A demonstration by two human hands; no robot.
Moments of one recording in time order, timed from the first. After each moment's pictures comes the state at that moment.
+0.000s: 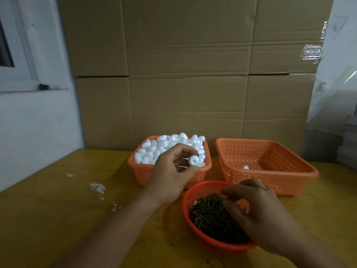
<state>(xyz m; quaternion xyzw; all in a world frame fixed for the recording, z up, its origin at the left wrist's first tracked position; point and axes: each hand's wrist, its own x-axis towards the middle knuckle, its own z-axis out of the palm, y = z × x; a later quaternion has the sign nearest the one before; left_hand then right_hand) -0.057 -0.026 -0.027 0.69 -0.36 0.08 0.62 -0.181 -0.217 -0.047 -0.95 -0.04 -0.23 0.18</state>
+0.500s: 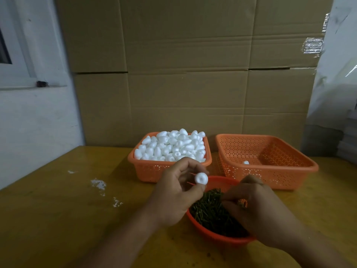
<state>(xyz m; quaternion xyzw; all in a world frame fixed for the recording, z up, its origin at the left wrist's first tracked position) -0.081 -0.020 -0.055 0.66 -0.41 0.00 0.63 -0.183 -0.211 -0.043 -0.96 -0.03 -0.19 0.18</state>
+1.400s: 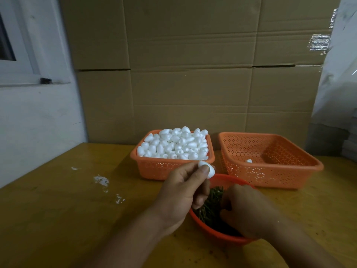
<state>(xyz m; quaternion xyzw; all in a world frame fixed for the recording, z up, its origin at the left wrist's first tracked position) -0.093 -0.029 -0.055 0.59 -0.32 -0.14 0.73 -0.151 -0.195 -0.051 -0.99 0.06 -0.05 0.08</state>
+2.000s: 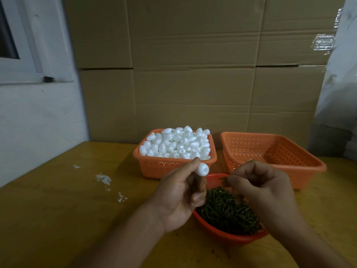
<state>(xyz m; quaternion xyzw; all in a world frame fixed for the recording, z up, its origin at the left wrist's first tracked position) -0.087 -0.024 -0.049 0.47 -0.22 -0.27 0.81 -0.172 -0.192 -0.038 -0.74 -0.05 -0.31 0.60</state>
